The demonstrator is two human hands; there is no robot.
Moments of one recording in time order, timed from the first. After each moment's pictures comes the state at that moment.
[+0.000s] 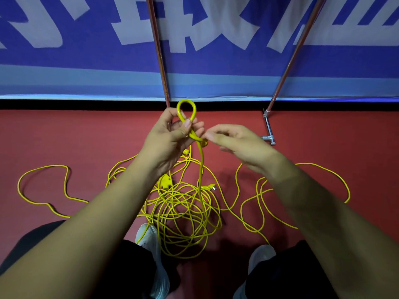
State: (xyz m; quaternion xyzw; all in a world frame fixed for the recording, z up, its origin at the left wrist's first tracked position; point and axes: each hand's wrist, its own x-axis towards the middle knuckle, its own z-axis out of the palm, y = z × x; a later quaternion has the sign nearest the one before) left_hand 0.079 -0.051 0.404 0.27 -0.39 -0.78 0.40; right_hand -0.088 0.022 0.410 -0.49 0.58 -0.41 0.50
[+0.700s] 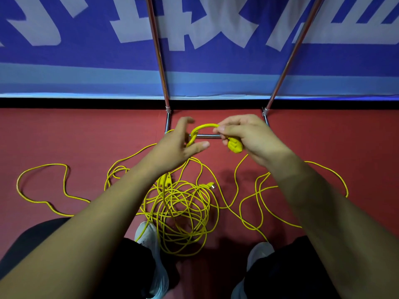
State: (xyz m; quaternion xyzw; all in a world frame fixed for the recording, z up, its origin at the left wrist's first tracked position) left_hand 0.087 -0.050 0.389 0.38 -0.83 -0.38 0.17; right_hand -0.103 0.021 0.418 -0.41 0.61 -0.46 0.50
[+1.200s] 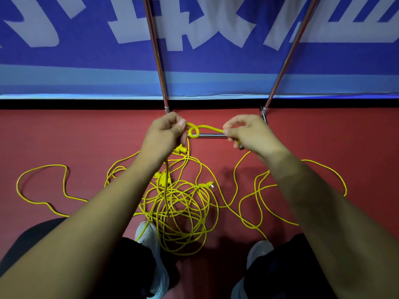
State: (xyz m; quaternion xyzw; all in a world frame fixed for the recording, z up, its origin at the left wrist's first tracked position) left_hand 0.086 -0.057 0.396 0.39 -0.65 -0.55 0.33; right_hand -0.116 0.017 0.404 -0.40 0.74 -0.40 0.37
